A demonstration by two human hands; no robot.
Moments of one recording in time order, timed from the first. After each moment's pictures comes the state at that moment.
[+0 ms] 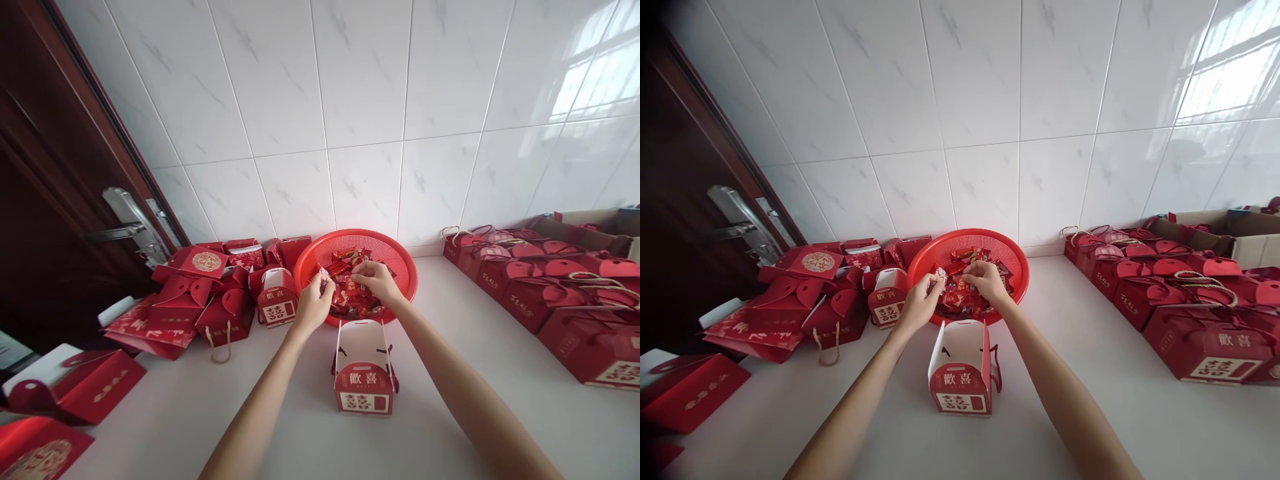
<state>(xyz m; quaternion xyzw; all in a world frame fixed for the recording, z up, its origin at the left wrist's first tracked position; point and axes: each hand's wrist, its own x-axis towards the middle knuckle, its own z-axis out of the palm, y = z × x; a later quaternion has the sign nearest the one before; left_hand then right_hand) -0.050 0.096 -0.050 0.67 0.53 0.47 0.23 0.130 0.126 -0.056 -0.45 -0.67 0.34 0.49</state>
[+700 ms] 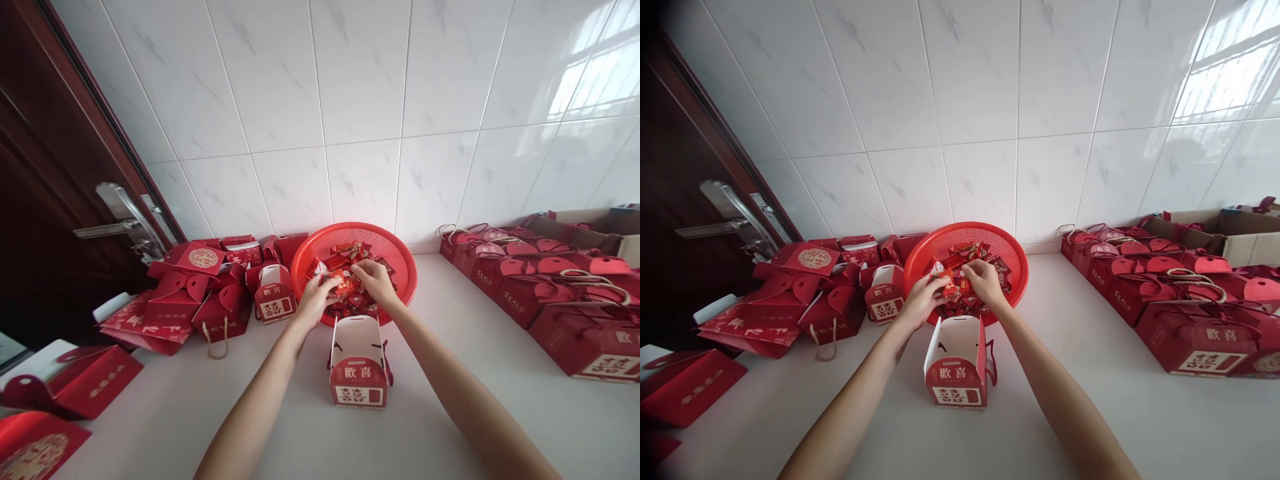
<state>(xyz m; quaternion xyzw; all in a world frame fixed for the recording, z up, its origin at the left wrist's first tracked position) -0.031 0.096 -0.047 0.44 0.40 0.54 0.59 0.128 0.117 -0.059 -0.51 -0.66 0.29 0.48</state>
